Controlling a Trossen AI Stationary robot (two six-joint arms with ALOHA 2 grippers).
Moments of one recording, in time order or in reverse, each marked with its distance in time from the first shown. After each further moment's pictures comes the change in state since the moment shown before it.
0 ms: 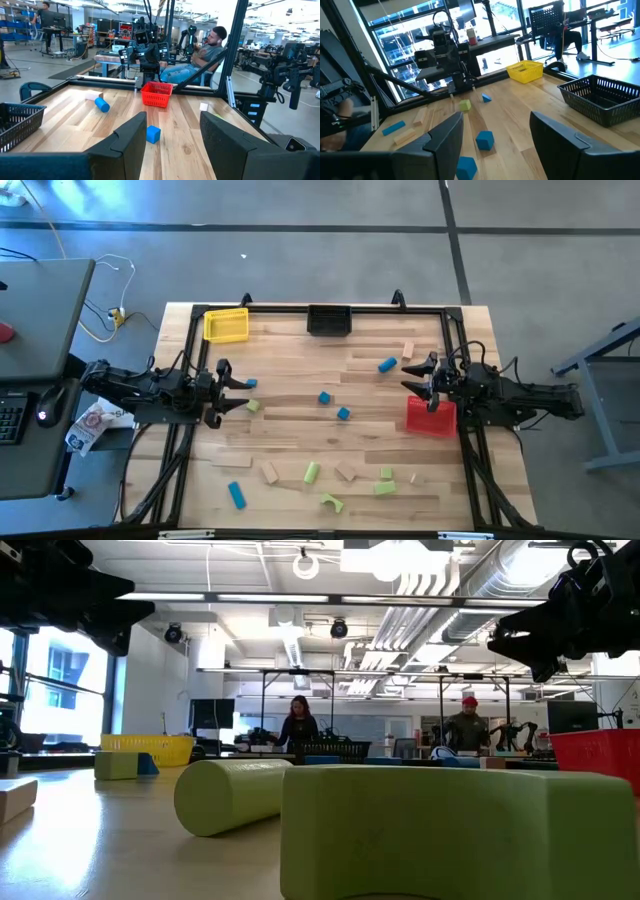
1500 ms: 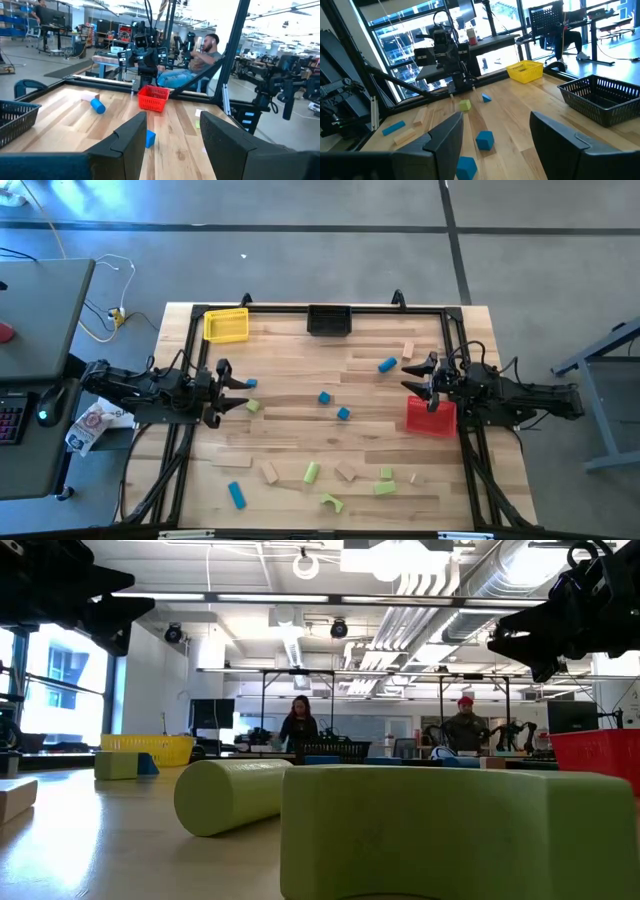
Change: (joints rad) left arm 0.000 0.000 0.000 0.023 0.001 -0.053; right arm 0.000 0.000 0.000 0.000 0.000 0.000
